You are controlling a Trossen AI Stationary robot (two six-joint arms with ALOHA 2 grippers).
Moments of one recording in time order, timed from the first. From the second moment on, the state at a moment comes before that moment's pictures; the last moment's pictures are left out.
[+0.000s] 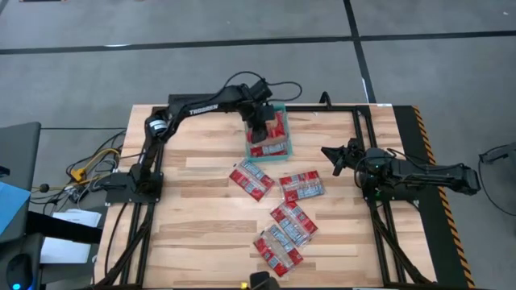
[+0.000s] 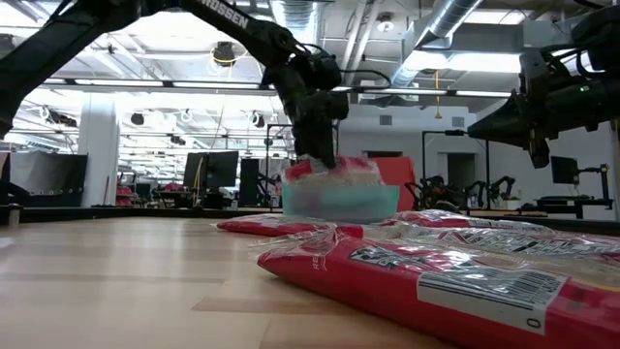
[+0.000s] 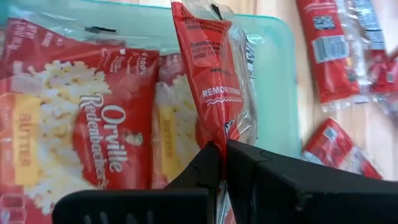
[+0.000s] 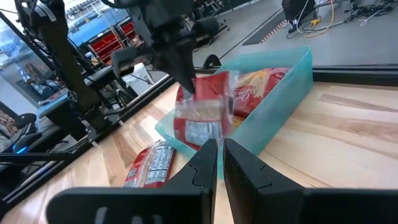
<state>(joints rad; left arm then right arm) 0.51 2.15 1.88 -0.80 0.33 0.29 -0.17 0.21 0.02 0.03 0.35 0.57</state>
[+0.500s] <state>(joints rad) 0.50 2.16 1.88 -0.79 0.26 0.33 -0.17 0.21 0.02 0.03 0.35 0.57</state>
